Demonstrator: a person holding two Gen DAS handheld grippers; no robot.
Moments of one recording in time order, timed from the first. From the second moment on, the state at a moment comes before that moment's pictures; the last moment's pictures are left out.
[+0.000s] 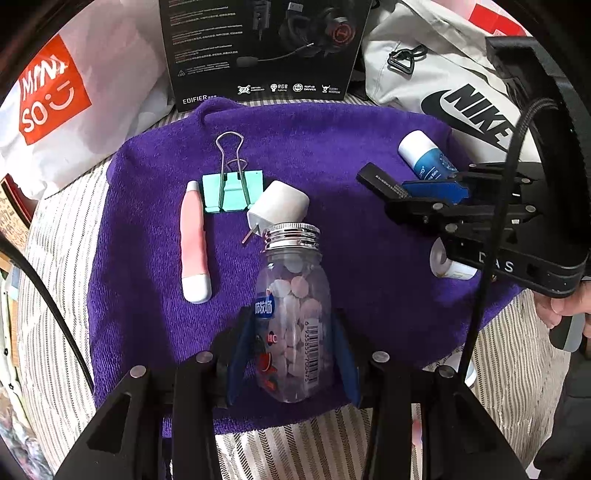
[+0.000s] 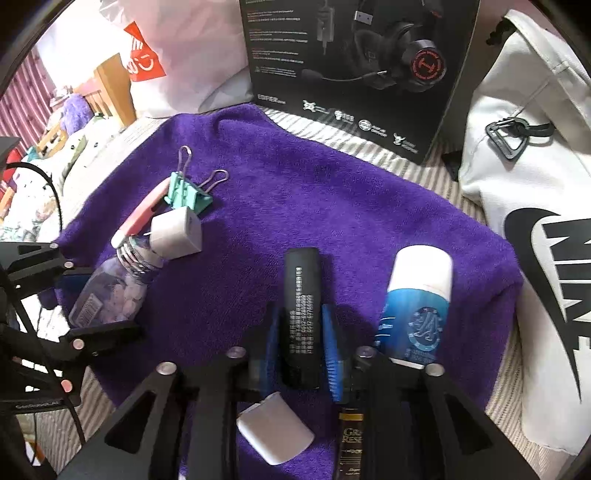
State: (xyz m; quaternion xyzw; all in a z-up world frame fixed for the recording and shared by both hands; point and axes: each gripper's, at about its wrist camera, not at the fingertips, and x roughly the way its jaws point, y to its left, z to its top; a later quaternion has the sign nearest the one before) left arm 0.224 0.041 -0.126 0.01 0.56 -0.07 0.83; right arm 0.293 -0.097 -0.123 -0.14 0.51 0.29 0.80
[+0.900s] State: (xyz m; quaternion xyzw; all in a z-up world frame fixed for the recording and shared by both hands) left arm 0.151 0.047 -0.068 -0.01 0.51 -0.05 0.86; right arm 0.216 -0.171 -0.049 -0.07 0.47 0.24 0.85
